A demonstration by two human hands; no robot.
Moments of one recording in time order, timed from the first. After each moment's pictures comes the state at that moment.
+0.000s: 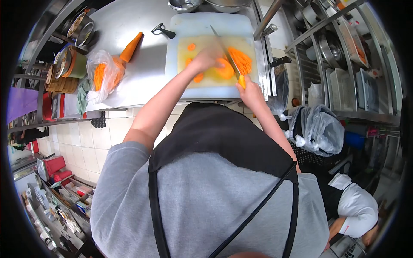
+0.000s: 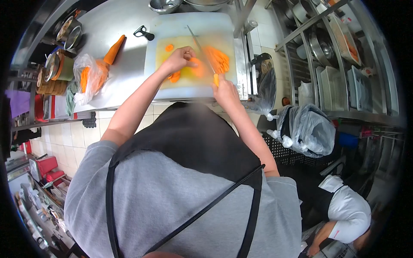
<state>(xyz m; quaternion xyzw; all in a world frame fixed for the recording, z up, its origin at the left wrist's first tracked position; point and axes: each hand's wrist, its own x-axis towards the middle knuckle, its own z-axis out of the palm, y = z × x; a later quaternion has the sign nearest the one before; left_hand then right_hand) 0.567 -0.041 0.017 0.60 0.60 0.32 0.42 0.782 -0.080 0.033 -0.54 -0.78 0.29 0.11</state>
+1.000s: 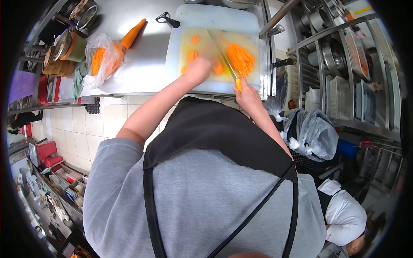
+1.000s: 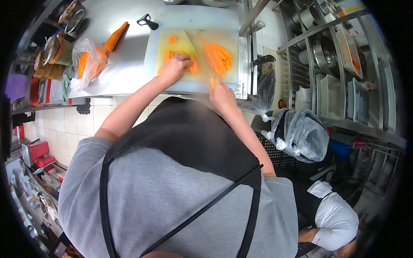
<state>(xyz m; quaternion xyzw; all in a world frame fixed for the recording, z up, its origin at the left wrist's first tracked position) 0.568 -0.093 -0.022 0.75 0.63 0.20 0.08 0.783 -0.095 0.022 -0.49 -0.82 0.28 0.07</state>
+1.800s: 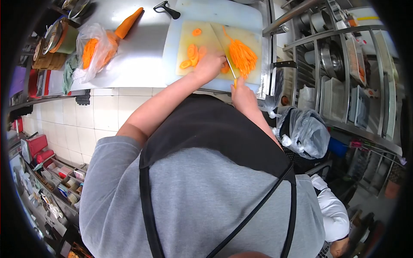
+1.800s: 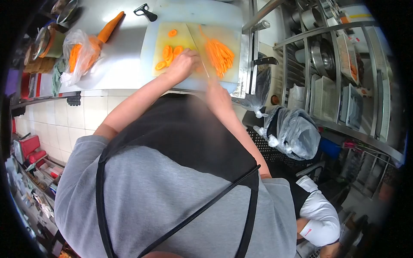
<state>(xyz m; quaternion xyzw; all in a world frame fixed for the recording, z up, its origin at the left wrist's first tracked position) 0.591 -0.081 -0.024 0.74 0.58 0.32 0.14 0.764 -0.102 0.027 -0.53 -0.81 0.27 -0.01</state>
